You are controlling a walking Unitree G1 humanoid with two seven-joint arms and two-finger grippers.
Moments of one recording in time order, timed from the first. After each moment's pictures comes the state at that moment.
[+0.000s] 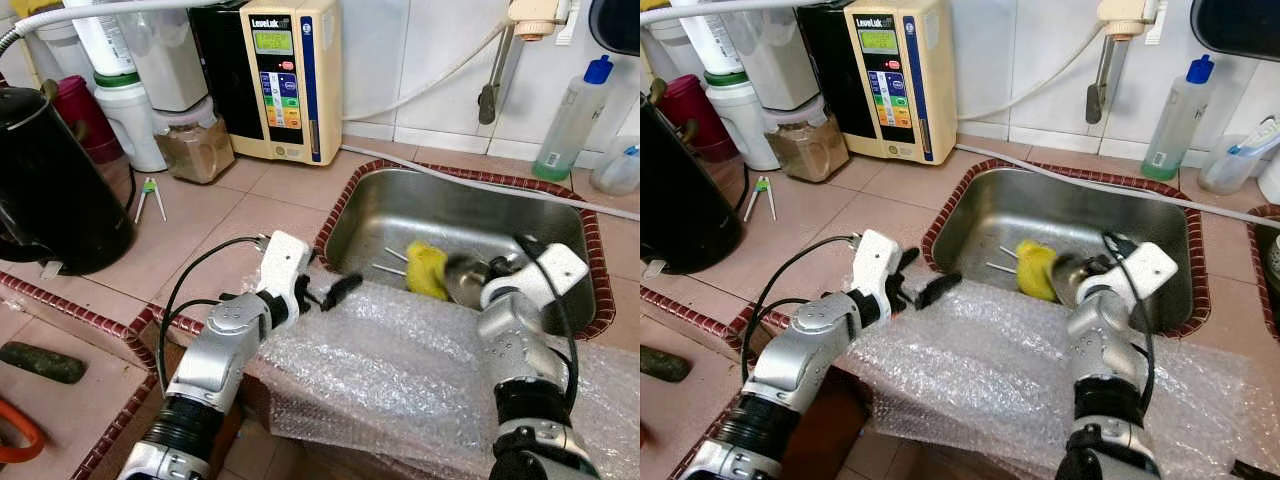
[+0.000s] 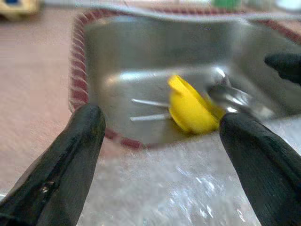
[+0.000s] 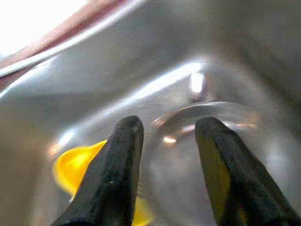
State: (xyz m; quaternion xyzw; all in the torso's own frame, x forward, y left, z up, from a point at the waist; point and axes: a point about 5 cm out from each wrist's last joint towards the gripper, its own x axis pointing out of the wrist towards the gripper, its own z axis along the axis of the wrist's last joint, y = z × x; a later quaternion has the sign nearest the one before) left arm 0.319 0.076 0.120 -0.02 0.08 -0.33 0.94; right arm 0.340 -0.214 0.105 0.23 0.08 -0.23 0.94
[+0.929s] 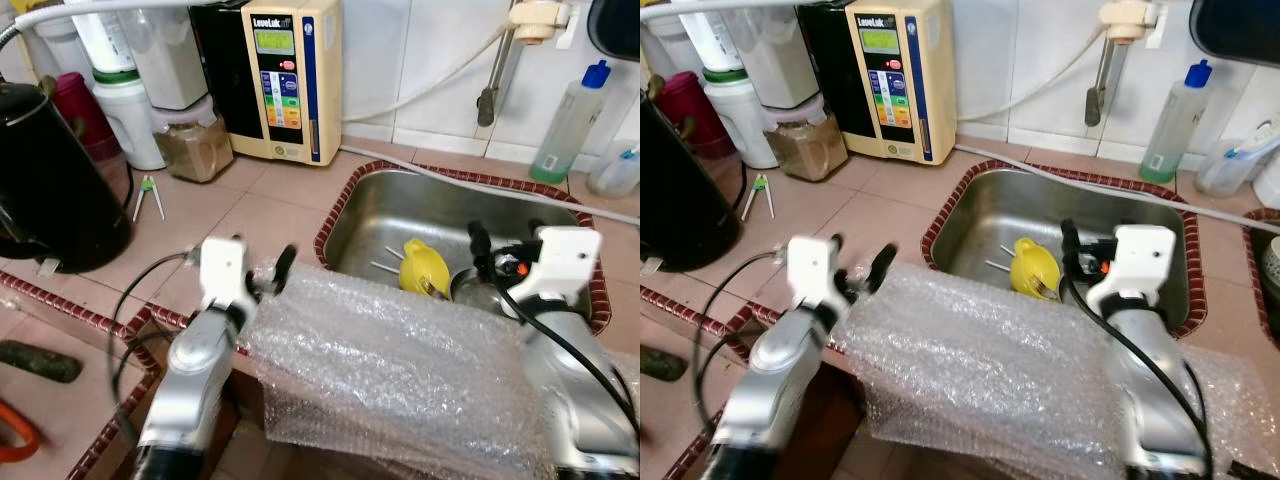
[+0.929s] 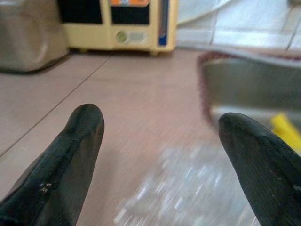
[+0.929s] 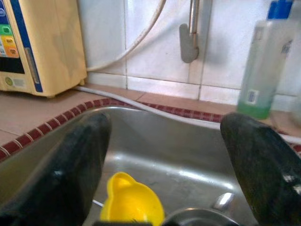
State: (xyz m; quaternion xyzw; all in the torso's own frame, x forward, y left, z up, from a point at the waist) left arm 0.295 0.133 0.112 -0.02 0.01 -0.12 0.99; right arm 0.279 -0.211 0.168 -0.04 -0.08 -0.01 1.00
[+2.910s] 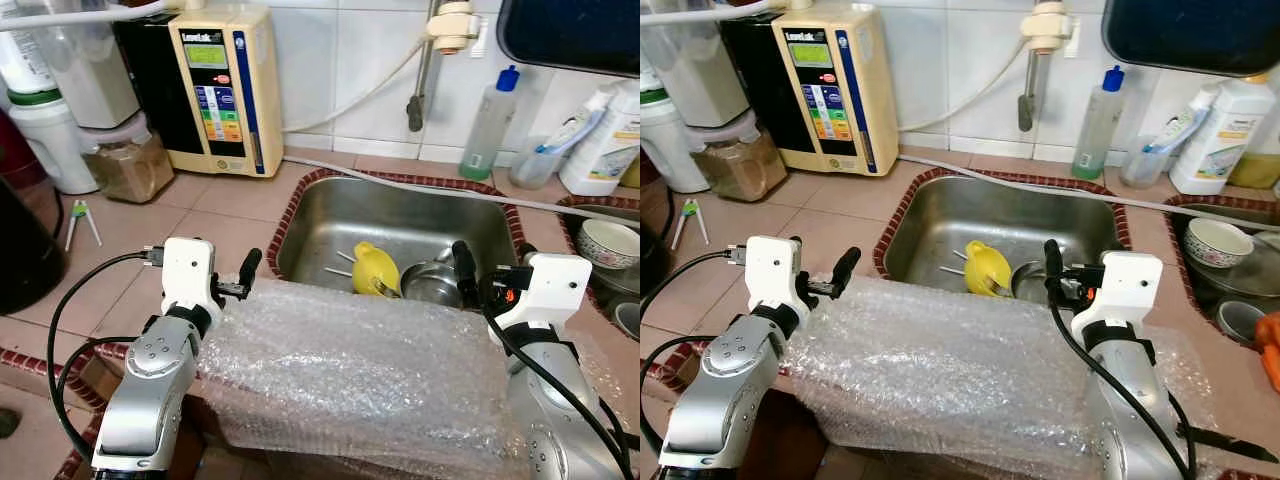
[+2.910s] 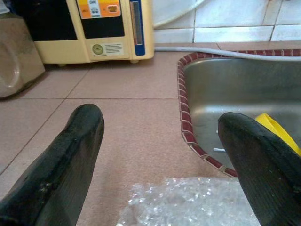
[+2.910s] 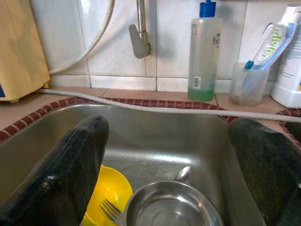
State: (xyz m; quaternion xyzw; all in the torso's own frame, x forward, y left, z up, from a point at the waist) left arm 0.282 0.159 0.138 0.02 0.04 -0.08 1.00; right arm 0.256 -0.186 0.156 0.00 -0.05 -0.02 1.00
